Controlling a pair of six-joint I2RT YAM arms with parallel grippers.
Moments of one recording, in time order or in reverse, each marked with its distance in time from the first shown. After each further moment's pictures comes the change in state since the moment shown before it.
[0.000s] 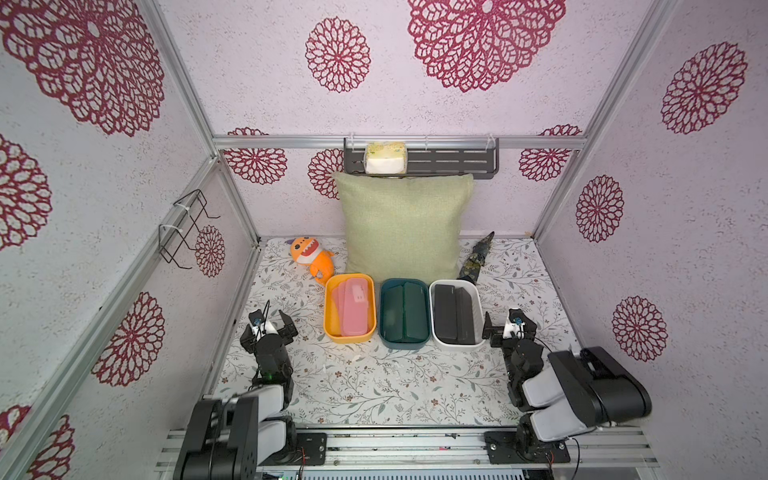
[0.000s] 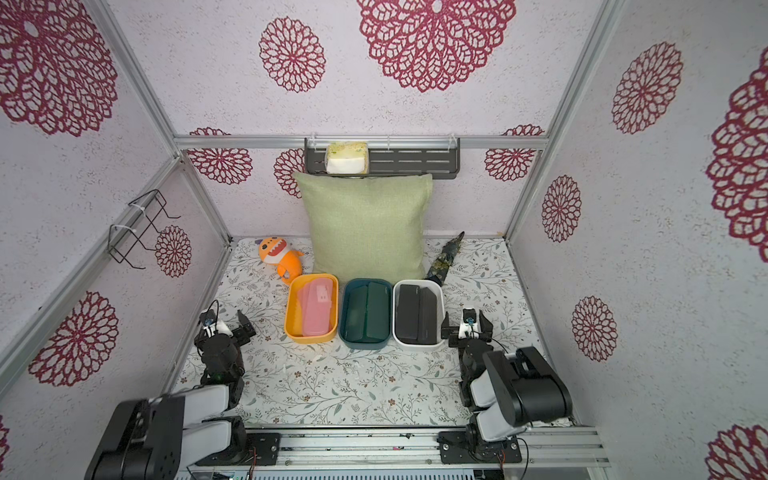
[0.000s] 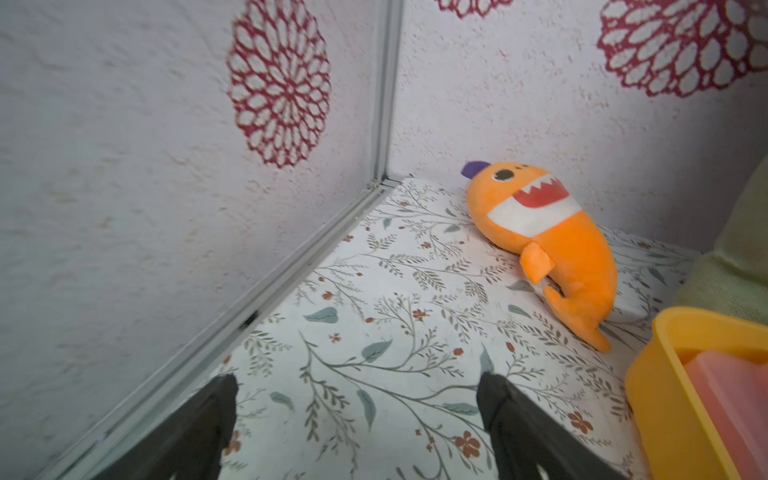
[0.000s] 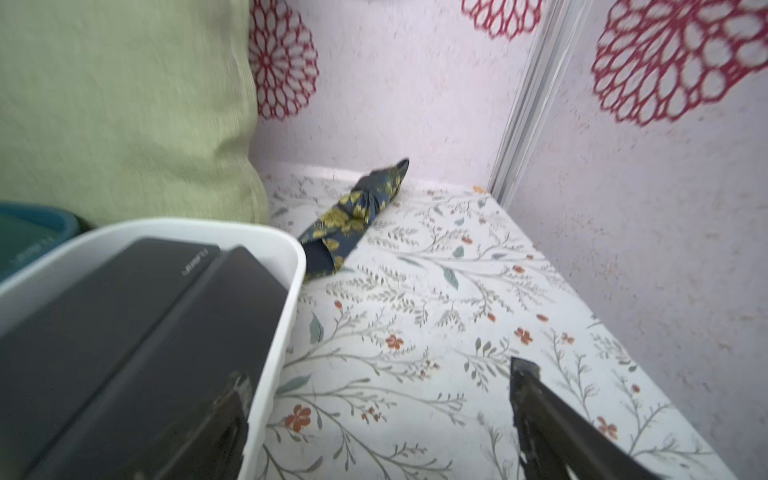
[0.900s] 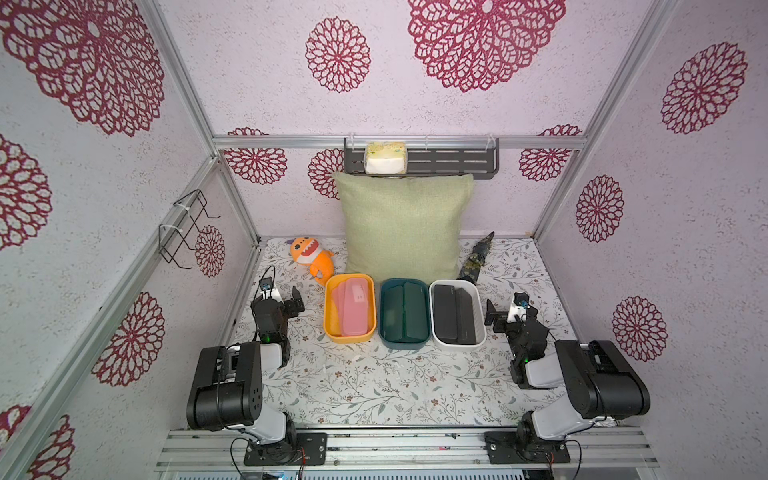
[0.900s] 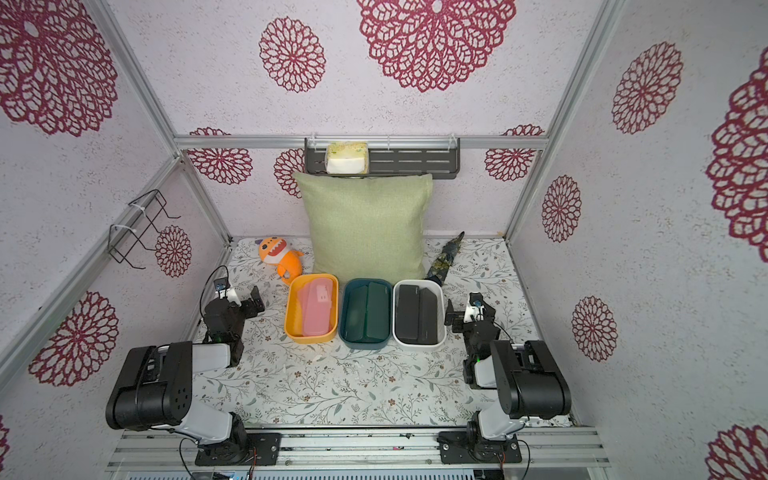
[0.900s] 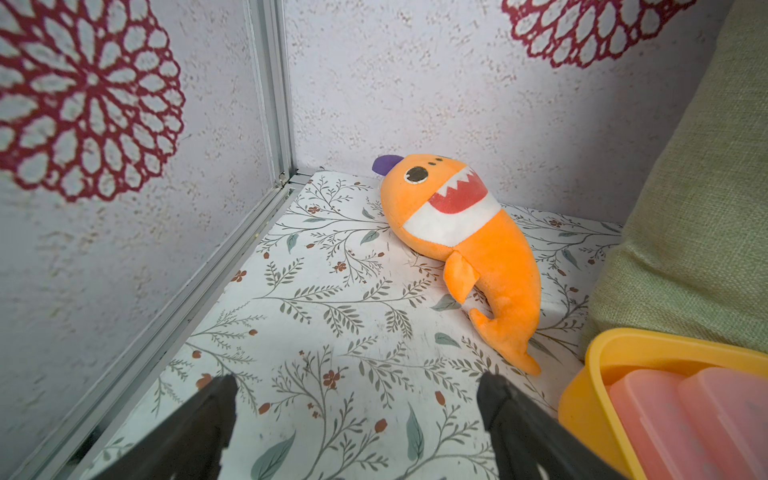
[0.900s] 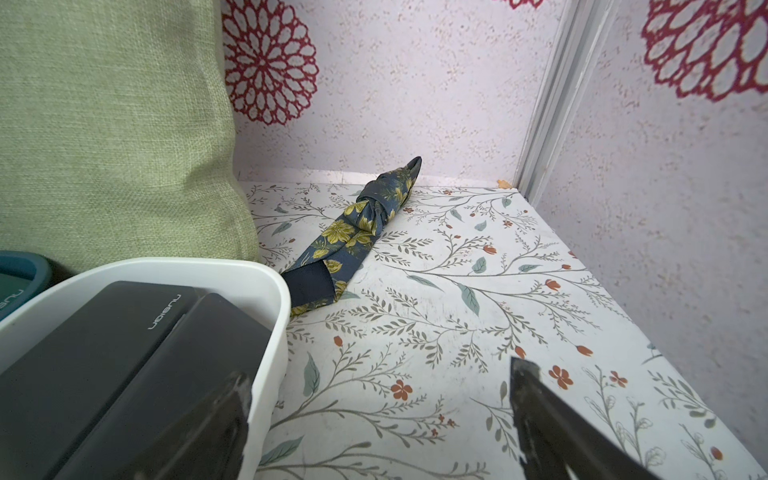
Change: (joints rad) left arm 0.063 0.187 0.317 -0.185 0.275 0.026; right arm -0.122 -0.008 0.160 -0.185 -0.171 0.057
